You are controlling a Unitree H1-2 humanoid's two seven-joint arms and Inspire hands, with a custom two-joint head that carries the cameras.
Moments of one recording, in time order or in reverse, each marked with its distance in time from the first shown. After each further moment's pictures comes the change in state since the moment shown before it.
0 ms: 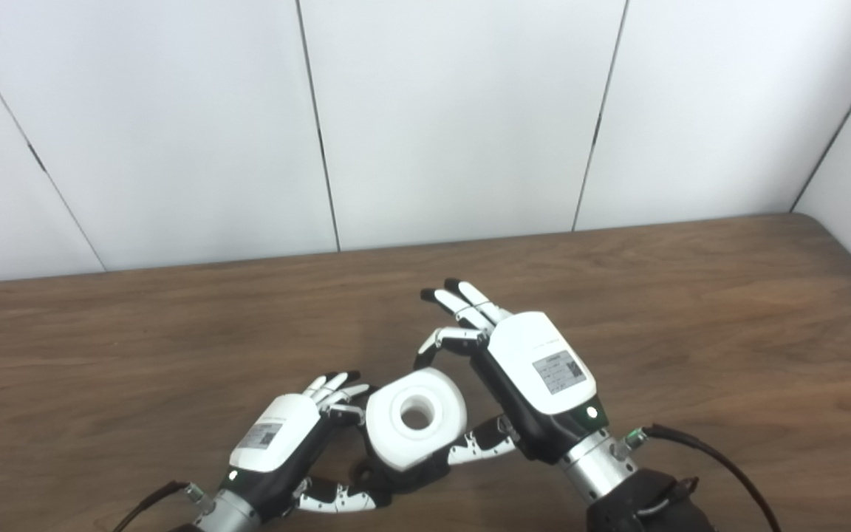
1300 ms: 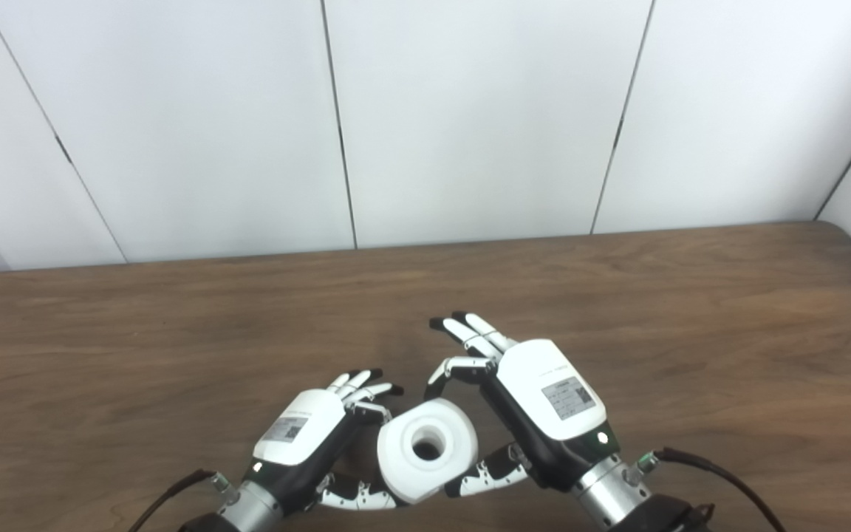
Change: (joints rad) left arm 0.003 -0.018 -0.007 -0.036 0.026 0.038 -0.039; right arm 0.045 0.002 0.005 -0.004 0.010 -0.027 0.046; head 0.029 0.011
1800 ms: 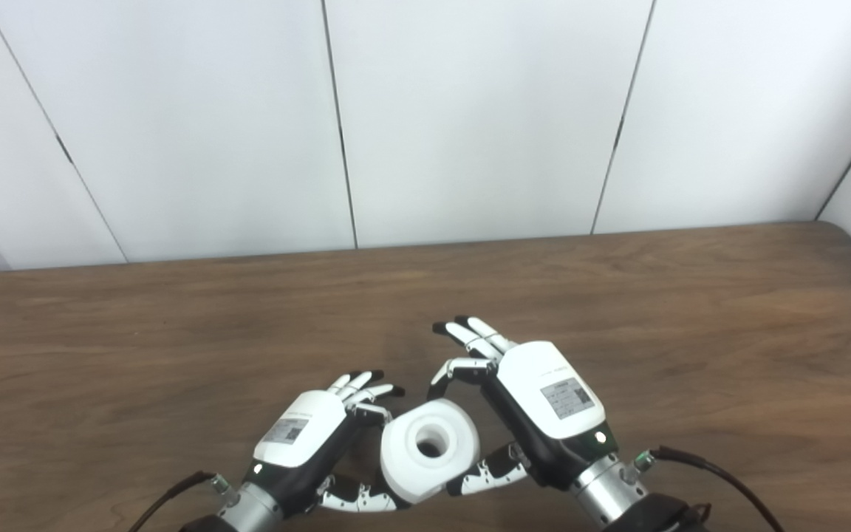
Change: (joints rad) left arm 0.006 0.001 0.001 -0.012 0.001 0.000 -0.002; right arm 0.000 0.006 -0.008 0.036 -0.017 0.000 -0.017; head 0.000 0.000
